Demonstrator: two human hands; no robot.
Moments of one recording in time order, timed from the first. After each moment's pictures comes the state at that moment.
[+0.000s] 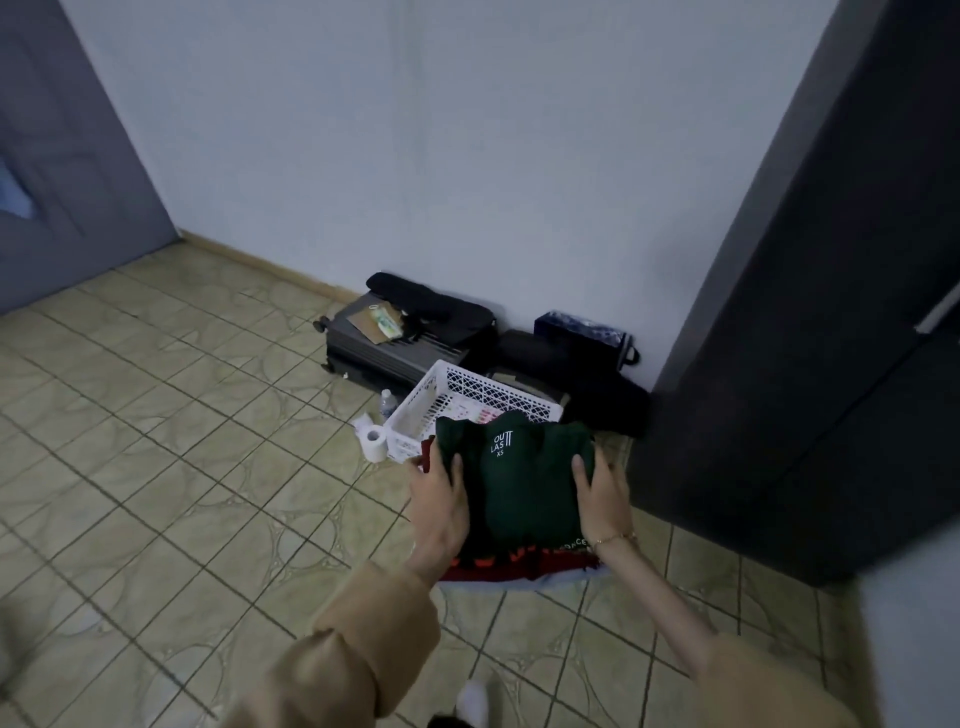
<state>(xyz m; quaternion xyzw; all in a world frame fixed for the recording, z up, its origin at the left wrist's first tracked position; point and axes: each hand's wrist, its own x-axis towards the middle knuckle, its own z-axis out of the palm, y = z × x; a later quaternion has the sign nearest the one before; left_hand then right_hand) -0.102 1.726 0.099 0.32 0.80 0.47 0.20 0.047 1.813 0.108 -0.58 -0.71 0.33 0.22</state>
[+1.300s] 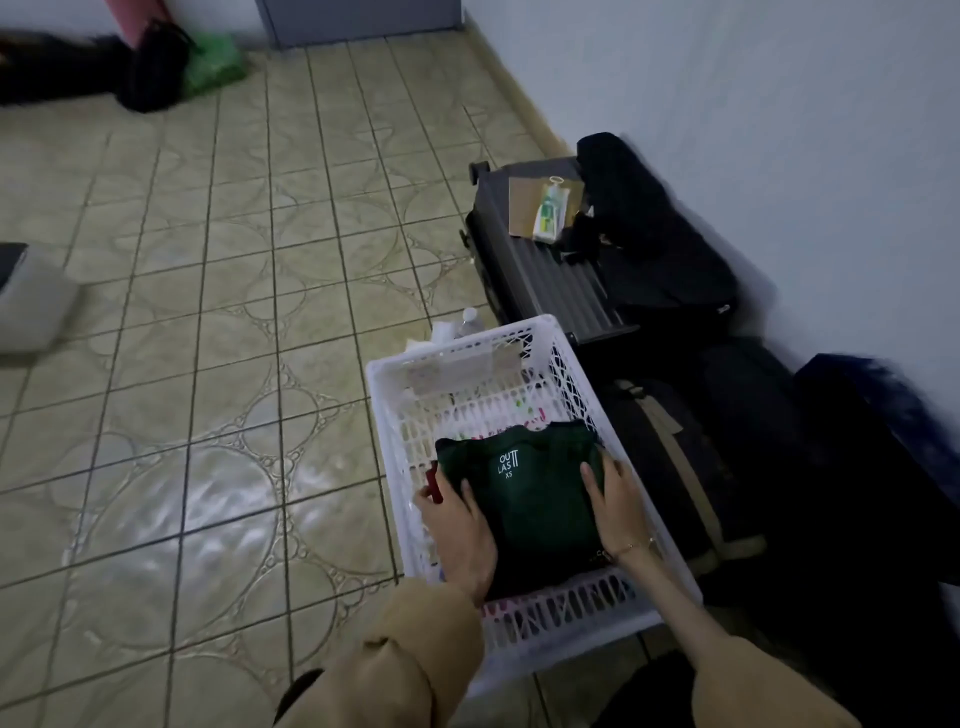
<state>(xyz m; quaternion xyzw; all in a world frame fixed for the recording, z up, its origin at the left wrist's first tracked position) -0.230 2.175 -0.323 -0.18 0.86 0.48 0.07 -0.212 2.340 -0.324 -0.22 -0.89 0.39 -0.05</state>
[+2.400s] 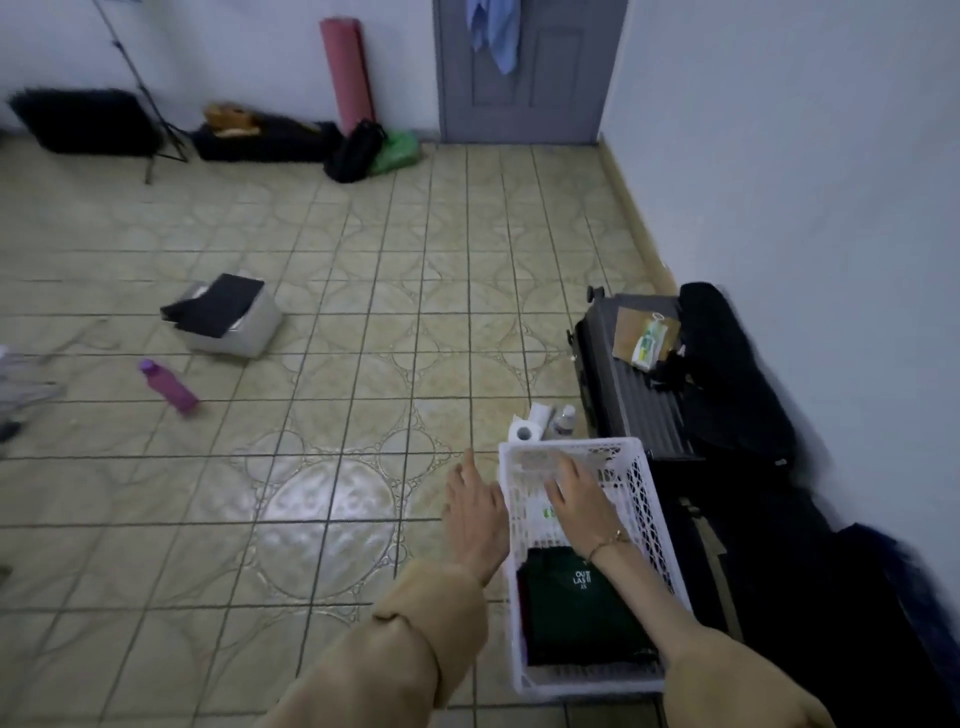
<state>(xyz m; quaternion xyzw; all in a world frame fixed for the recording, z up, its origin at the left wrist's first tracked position) -0.244 2.042 -0.054 -0.13 0.91 0.39 0.05 -0.257 2.180 -0.047 0.04 -0.96 0.28 -0.08</state>
